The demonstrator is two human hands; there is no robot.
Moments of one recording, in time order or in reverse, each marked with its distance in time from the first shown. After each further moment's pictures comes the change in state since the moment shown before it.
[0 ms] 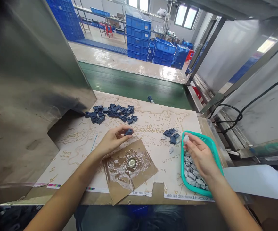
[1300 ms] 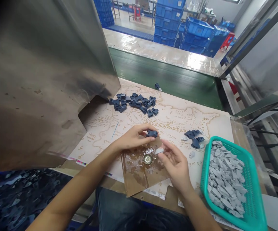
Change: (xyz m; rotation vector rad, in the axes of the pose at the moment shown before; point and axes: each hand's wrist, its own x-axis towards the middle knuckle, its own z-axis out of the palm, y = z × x) left_hand 0.000 0.025 0.002 -0.011 -0.265 -0.036; right_hand -0.034 0.022 0.114 0.131 -0.340 -0.156
